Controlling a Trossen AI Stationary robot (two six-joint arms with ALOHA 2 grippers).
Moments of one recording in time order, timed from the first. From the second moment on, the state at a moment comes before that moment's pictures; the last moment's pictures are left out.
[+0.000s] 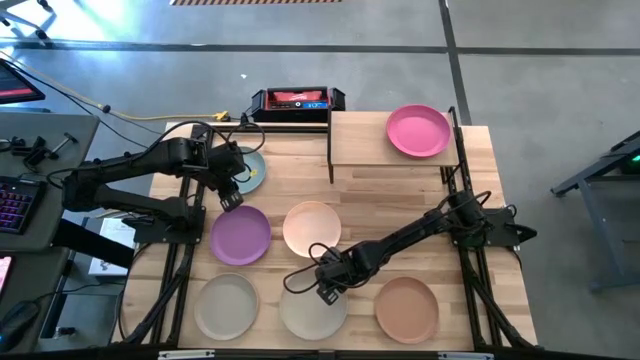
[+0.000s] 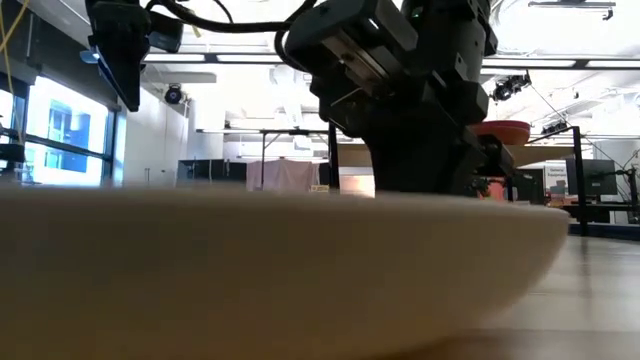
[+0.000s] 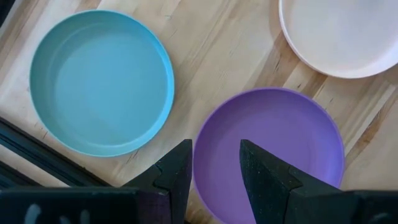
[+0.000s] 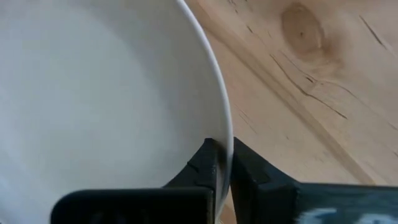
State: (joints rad) left arm 0.27 1.05 1.05 -1.28 -0.09 -0.29; right arm 0.39 2.10 1.51 -0.65 -0.04 1.19
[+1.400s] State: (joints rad) left arm 0.27 1.02 1.04 -1.35 -0.09 -0.29; right arm 0.28 2.08 1.83 -1.26 0.07 0.91
